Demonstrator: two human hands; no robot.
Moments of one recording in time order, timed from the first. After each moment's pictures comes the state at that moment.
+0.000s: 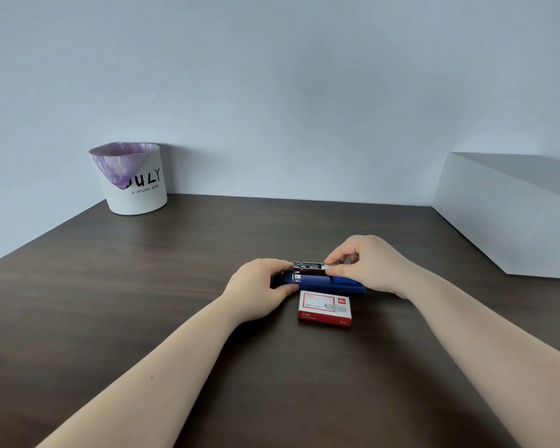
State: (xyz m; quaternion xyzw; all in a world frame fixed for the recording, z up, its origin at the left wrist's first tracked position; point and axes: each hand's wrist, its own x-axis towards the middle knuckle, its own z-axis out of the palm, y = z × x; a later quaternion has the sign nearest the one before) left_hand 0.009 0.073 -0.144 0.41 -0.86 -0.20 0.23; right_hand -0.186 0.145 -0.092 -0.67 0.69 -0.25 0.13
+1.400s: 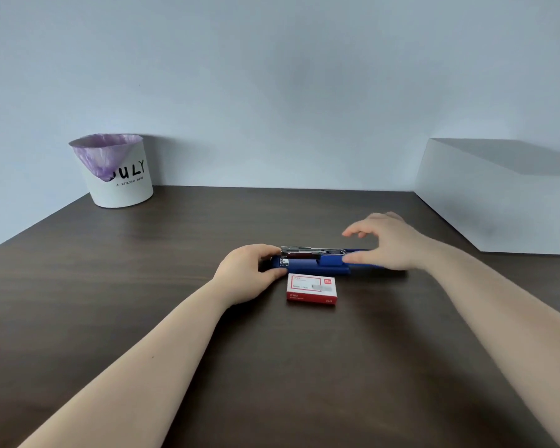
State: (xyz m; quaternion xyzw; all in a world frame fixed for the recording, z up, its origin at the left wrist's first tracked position) left_hand 0.010 0.077 -0.140 0.41 -0.86 -0.22 0.23; right_hand -0.233 0.165 -0.085 -0.66 0.74 -0.10 0.03
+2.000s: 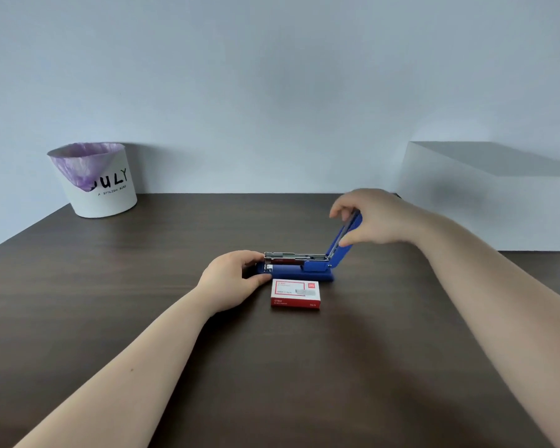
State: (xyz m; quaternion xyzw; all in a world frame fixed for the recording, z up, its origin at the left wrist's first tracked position) left_hand 0.010 0.074 -0.144 0.43 -0.85 -0.21 0.22; right_hand -0.229 0.168 -0.039 -0.69 0.71 -0.15 0.02
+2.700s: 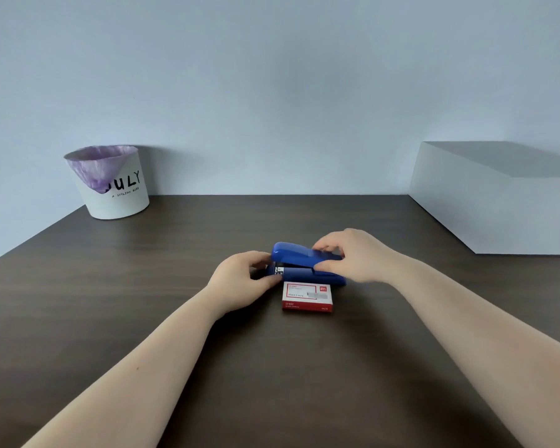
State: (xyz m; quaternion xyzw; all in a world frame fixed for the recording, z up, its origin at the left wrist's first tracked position) left_hand 0.013 0.082 -0.137 0.43 -0.82 -0.29 0.25; right_hand -0.199 0.151 -0.096 -0.70 0.69 -0.17 0.09
